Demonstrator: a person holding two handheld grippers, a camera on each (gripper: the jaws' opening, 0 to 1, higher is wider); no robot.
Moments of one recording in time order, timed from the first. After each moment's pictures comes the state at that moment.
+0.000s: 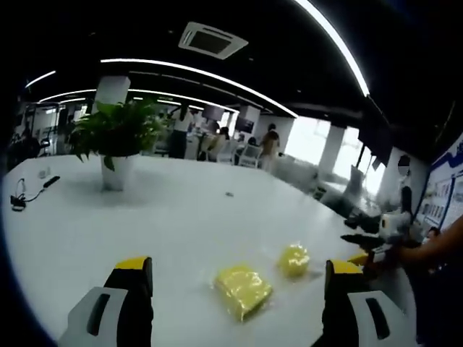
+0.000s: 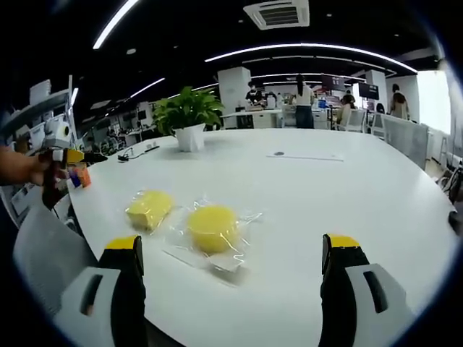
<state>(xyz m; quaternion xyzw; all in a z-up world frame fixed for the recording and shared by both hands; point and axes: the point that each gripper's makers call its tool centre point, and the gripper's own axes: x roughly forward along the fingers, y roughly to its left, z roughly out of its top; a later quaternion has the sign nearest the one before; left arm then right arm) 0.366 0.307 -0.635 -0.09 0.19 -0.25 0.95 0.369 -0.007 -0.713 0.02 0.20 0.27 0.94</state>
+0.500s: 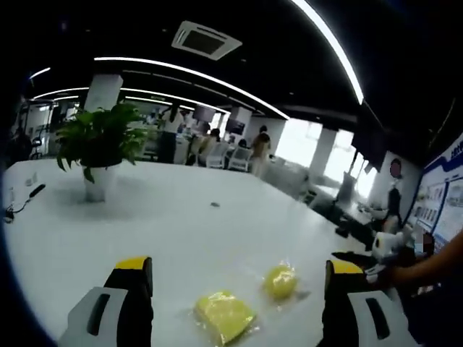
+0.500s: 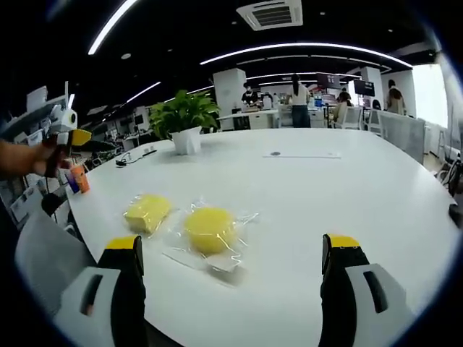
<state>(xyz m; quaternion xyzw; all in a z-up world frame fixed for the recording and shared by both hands) 0.399 0.269 -0.612 -0.10 0.19 -0.28 0.94 0.369 -0.011 -0.714 0.03 0.20 0.26 0.95</state>
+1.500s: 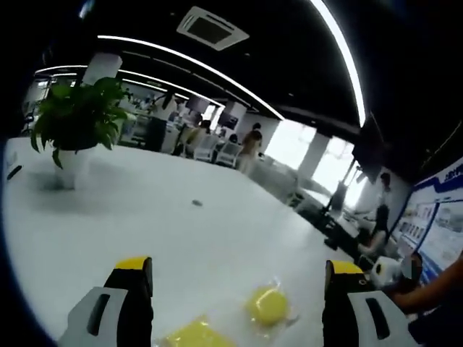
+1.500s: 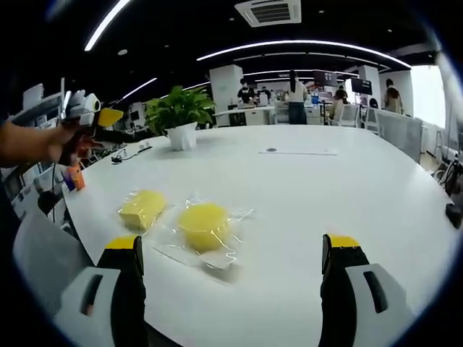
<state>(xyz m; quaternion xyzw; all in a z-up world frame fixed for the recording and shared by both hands) 0.463 0.216 -0.627 -0.17 0.21 -0.32 0.91 0.372 -0.016 -0.719 0.02 0.21 0.24 0.95</state>
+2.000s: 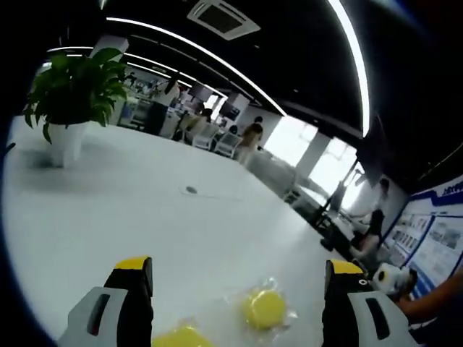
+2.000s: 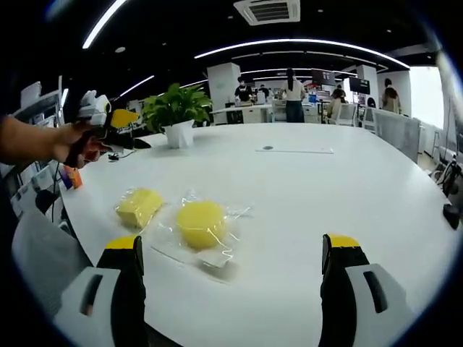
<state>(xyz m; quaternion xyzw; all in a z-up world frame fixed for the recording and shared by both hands) 0.477 0.200 -0.653 -0.20 0.24 -0.32 0.89 0.372 -0.017 -0.721 0.01 0.22 0.24 0.95</state>
